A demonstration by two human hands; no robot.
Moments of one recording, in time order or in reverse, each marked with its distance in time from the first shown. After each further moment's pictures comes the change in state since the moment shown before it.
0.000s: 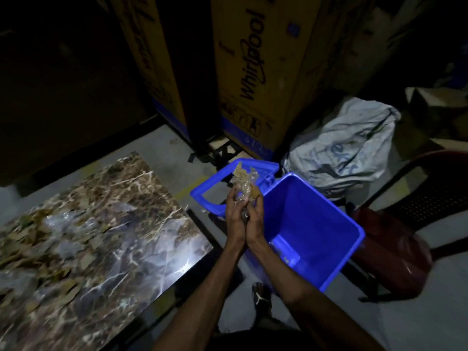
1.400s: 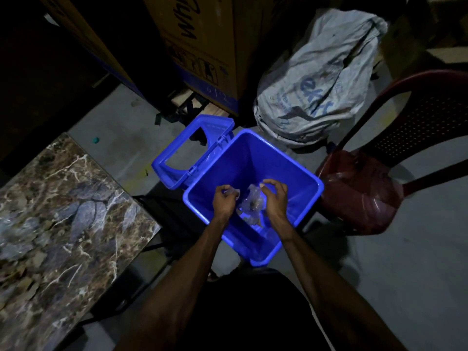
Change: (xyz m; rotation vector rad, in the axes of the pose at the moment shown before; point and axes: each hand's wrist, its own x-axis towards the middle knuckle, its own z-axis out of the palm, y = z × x) left_hand -0.001 -0.142 0.119 0.427 0.123 -0.419; right_hand 0.070 0.029 -0.280 -0.428 0.331 0.311
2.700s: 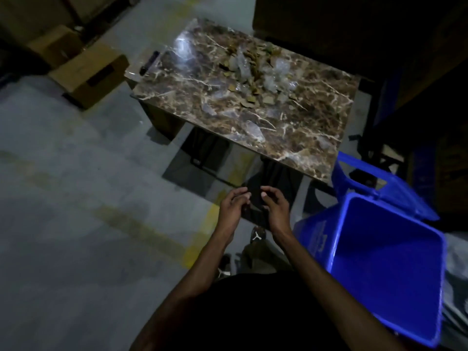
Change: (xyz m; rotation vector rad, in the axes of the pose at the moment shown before) left_hand -0.314 -0.217 -0.302 -0.930 0.732 0.073; right_hand -0.392 0.082 0.126 -0.444 -1.263 -0.253
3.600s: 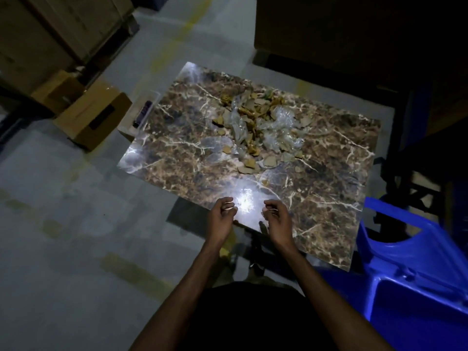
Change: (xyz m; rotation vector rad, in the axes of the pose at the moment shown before) left_hand 0.252 0.144 0.041 0.387 0.144 0.095; right_hand 0.277 -0.064 0.043 -0.083 -0.047 -0.051
